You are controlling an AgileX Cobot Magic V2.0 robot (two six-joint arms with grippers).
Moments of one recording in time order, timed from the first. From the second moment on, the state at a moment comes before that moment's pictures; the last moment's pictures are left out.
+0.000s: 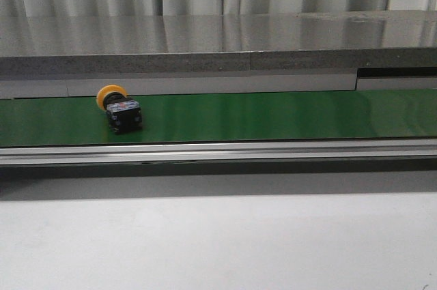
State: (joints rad) left arm -0.01 0.30 -0.33 -0.05 0.24 0.05; right arm 0.04 -0.01 0.03 0.00 0.09 0.04
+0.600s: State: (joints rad) left arm -0.01 0.30 -0.33 -0.05 0.24 0.05; right arm 0.04 -0.01 0.03 0.00 0.05 0.04
